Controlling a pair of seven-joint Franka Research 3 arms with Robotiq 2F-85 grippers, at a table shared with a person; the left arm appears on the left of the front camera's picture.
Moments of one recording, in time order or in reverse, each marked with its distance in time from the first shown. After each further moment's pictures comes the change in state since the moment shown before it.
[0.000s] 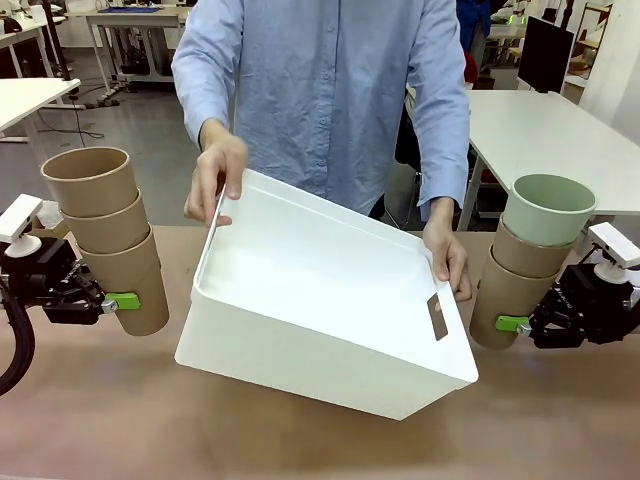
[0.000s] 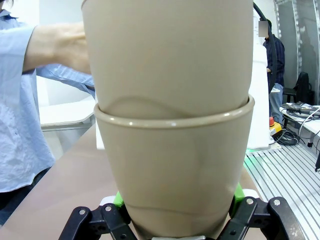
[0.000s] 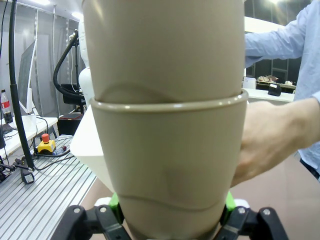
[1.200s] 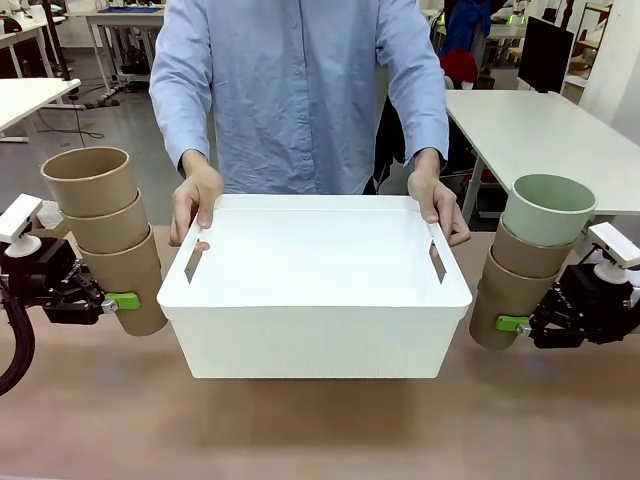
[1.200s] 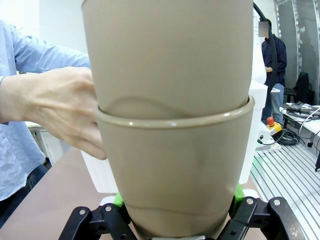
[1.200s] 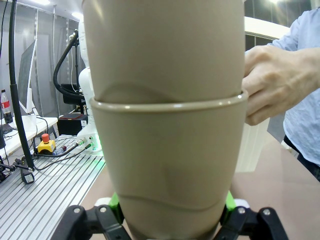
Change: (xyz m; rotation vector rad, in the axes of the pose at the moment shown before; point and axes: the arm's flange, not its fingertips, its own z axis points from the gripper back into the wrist) left arm 0.000 0.000 0.000 0.000 0.000 0.000; right arm 0.000 0.000 0.000 0.000 0.000 0.000
